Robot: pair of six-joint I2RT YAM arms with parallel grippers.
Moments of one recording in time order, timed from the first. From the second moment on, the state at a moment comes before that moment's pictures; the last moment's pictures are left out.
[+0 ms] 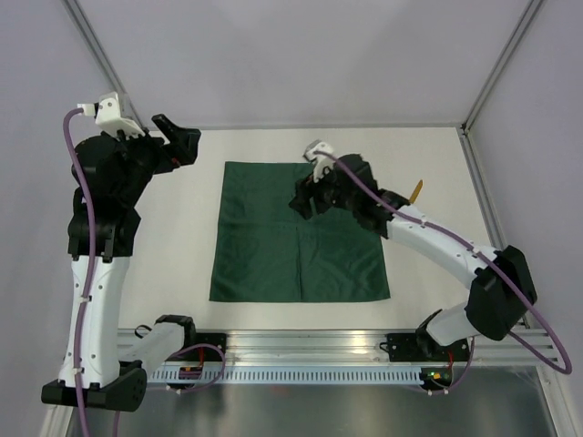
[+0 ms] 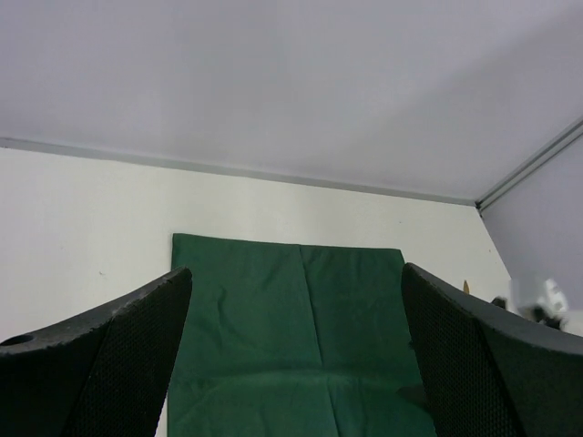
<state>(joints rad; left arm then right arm) -0.08 1.00 1.44 -0.51 0.11 -0.35 0.63 1.45 1.14 -0.11 -0.22 0.09</state>
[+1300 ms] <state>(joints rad) -0.08 0.91 1.43 -0.62 0.08 -0.38 1.32 2.14 1.49 -0.01 -0.03 -0.01</state>
